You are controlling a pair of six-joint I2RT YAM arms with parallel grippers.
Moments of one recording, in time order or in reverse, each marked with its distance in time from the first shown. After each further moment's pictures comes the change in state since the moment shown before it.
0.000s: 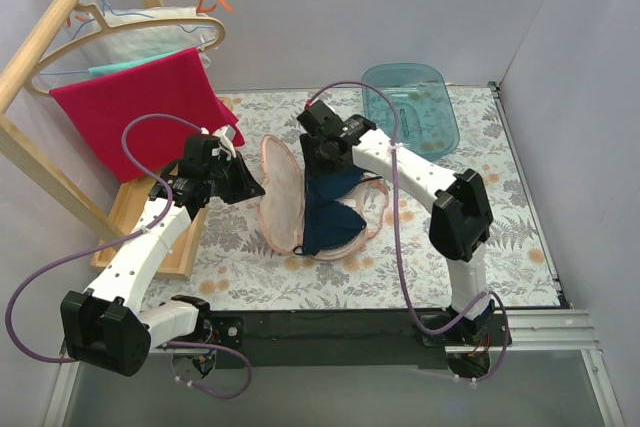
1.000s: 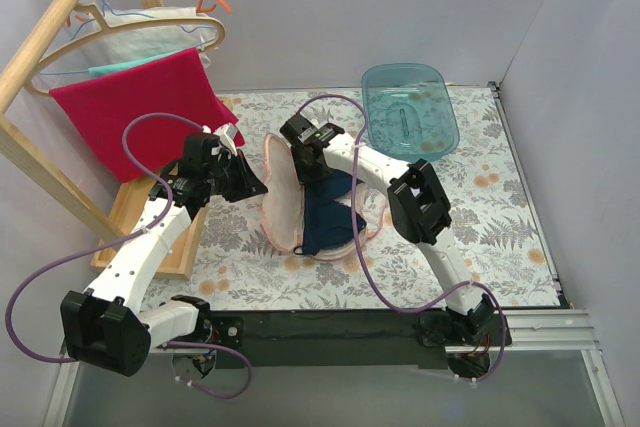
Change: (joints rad) left arm 0.000 0.000 0.000 0.030 0.042 0.000; right arm 0.006 0.362 0.232 0.011 0.063 -0.016
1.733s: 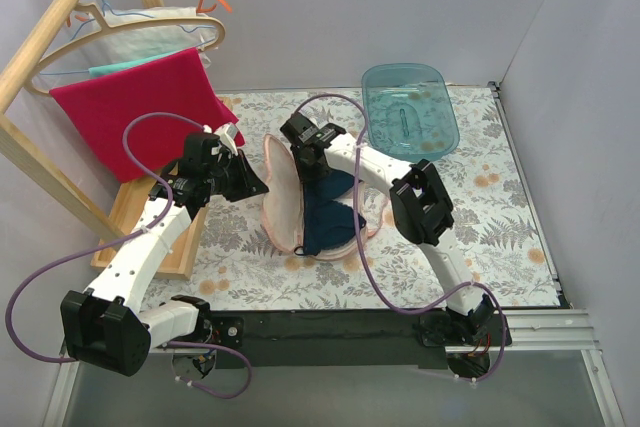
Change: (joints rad) left arm 0.000 0.000 0.000 0.008 0.010 0.003; right arm 0.000 -0.008 -0.004 0.033 -0.027 -0.026
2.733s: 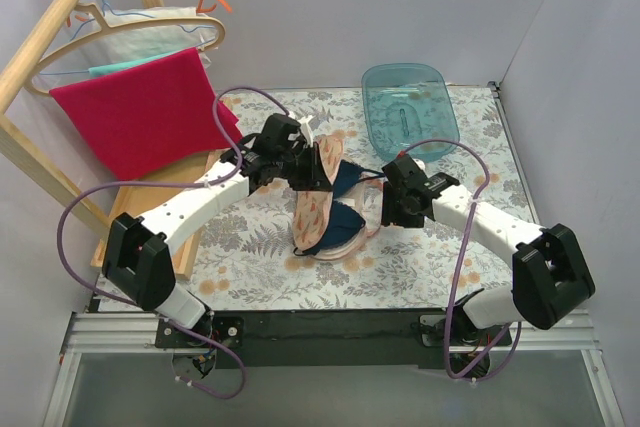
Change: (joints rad) left arm -0.344 0.372 0.283 0.085 0.014 -0.034; right arm -0.220 -0.907 -1.094 0.134 -0.019 0.159
